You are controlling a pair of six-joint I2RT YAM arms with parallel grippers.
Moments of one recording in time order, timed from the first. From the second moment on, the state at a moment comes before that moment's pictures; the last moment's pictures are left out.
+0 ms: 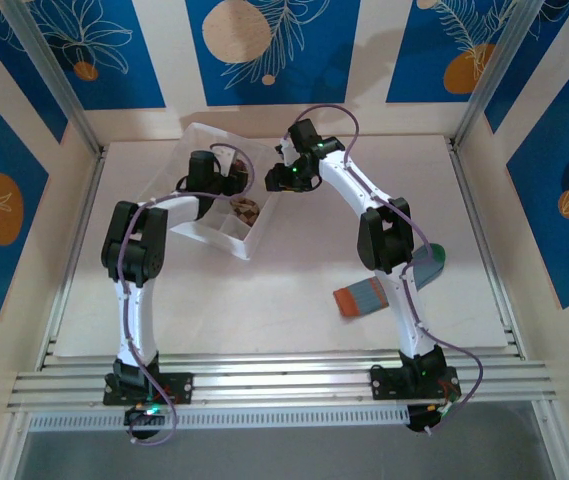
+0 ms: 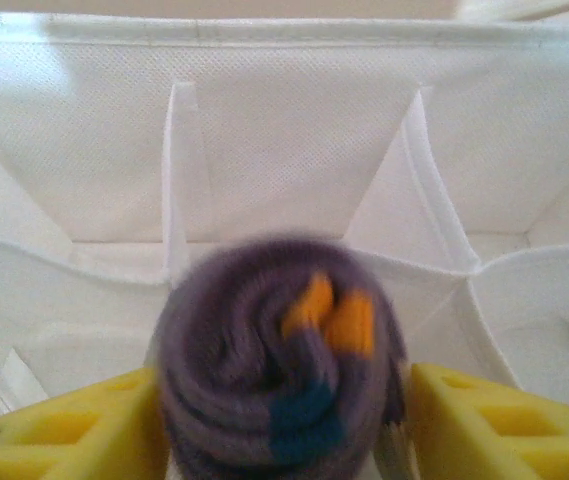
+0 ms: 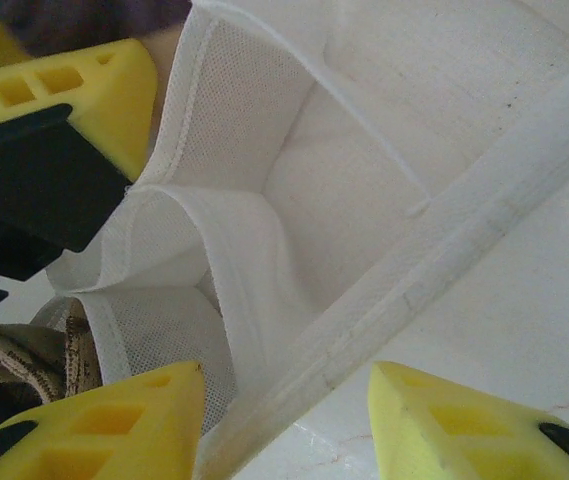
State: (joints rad) left arm -0.25 2.16 1.43 0.25 0.19 0.06; right arm 0.44 2.46 2.33 -0.94 -0.41 0.28
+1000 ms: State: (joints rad) left arm -0.17 1.84 1.46 -0.06 0.54 0.02; right arm 0.42 2.35 2.30 -1.06 -0.47 0.30
